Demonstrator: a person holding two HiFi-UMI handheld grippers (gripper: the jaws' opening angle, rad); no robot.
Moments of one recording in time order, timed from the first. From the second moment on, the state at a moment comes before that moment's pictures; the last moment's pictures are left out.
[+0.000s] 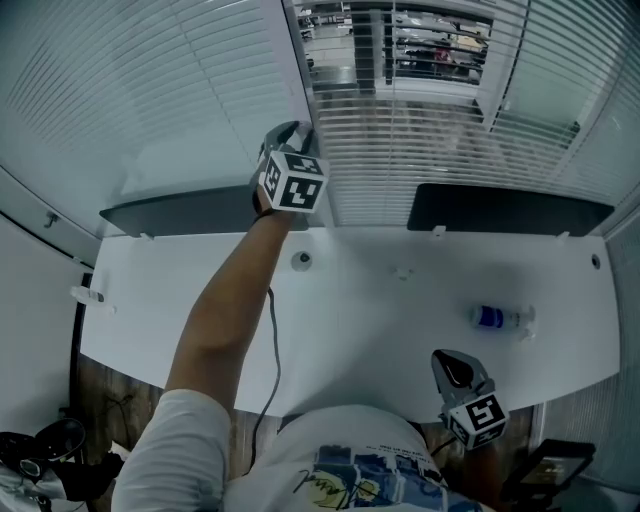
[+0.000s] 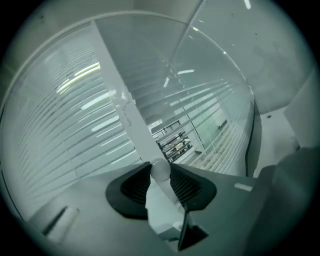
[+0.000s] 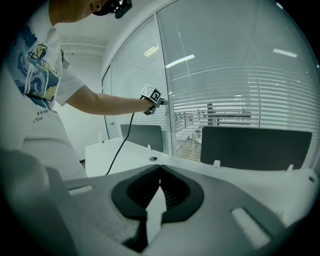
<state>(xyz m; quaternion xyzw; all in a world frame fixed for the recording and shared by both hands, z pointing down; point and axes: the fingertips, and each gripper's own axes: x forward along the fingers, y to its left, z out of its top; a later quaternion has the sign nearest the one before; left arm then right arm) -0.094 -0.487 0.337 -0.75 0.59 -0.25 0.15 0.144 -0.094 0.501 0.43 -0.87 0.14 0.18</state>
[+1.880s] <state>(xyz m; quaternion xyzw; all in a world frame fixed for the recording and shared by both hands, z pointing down) -0.111 -0.432 0.341 -0.82 0.56 -0.06 -0.05 0.143 -0.094 0.487 0.43 -0.87 0.11 0.20</state>
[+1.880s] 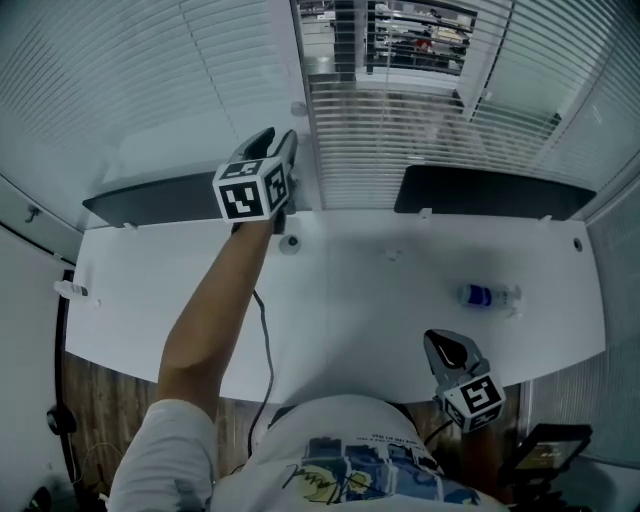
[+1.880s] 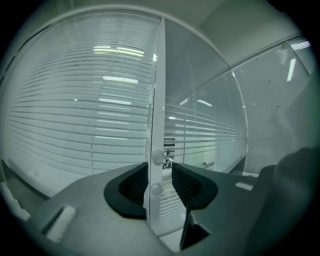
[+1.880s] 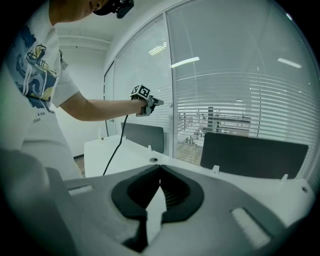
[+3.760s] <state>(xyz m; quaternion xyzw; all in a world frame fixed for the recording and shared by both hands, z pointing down) -0.170 -0.034 0.422 -0.94 0.32 -0.11 -0.06 -0.042 -0.002 0.425 0.40 -0.89 0.03 0.20</state>
